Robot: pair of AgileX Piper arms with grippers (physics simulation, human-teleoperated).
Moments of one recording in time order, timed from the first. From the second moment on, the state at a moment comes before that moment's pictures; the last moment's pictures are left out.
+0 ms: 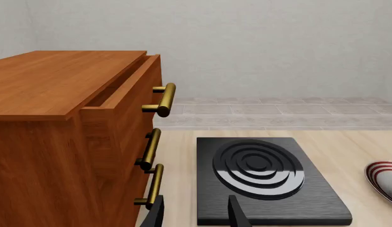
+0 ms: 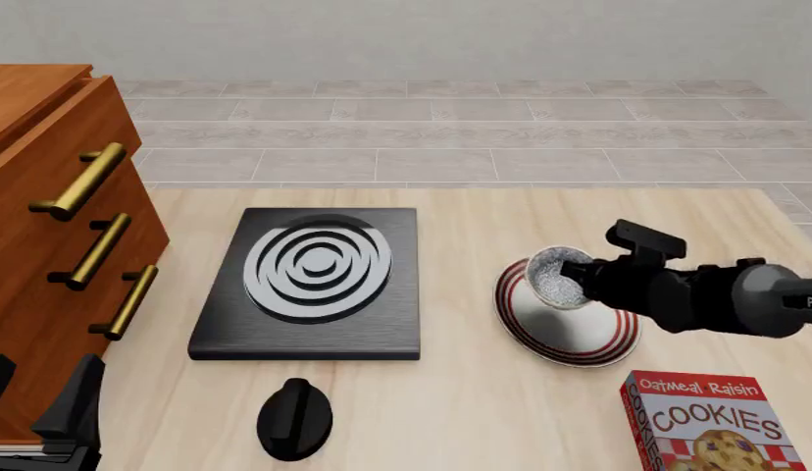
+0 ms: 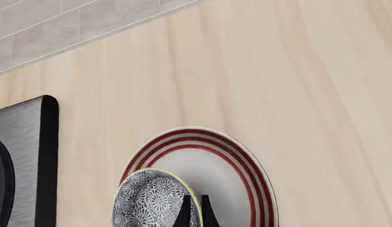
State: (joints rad) left arm 0.00 0.01 0.00 0.00 0.00; right arm 0.07 1.74 -0.78 -0.13 0.38
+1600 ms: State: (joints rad) left arm 0.00 0.01 0.00 0.00 0.00; right arm 0.08 1.59 -0.70 -0.15 0.33
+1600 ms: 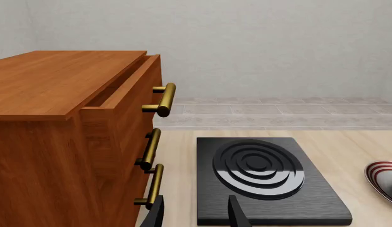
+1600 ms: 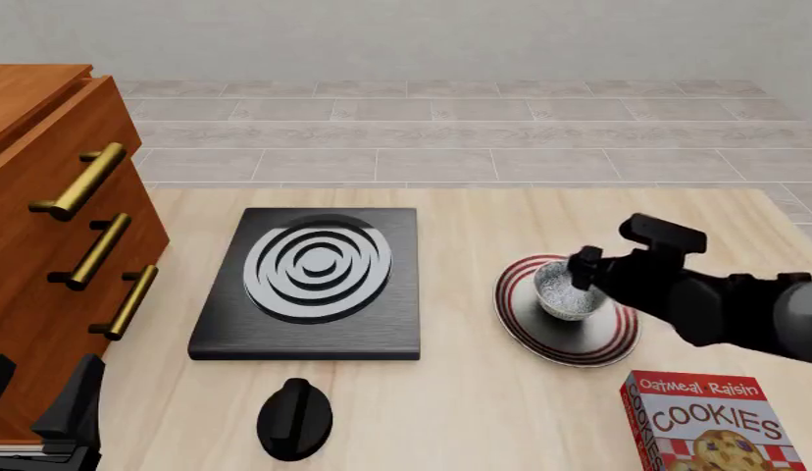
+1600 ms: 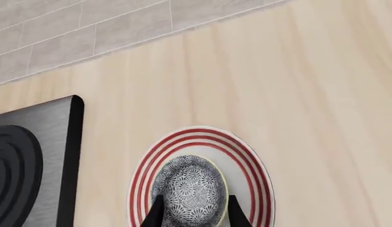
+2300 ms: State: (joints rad) left arm 0.00 0.01 0.00 0.00 0.00; right arm 0.13 1.40 -0.66 -0.07 0.33
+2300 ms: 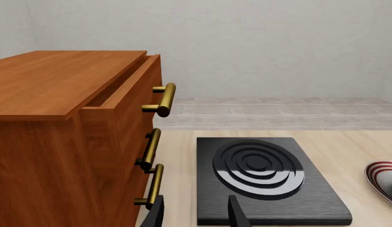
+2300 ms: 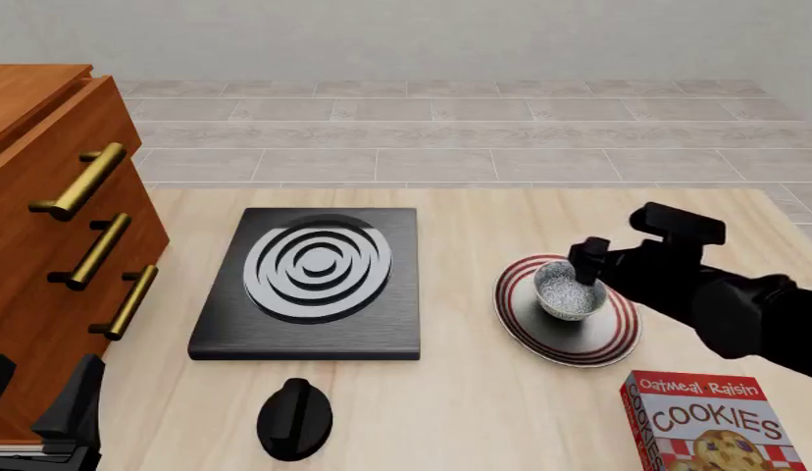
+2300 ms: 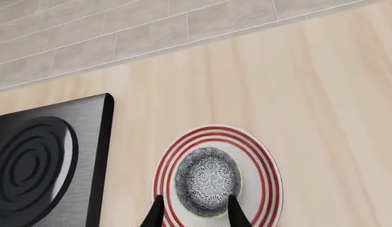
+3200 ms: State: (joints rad) left arm 0.00 0.01 0.00 0.00 0.00; right arm 0.17 1.31 -0.57 -0.07 0.40
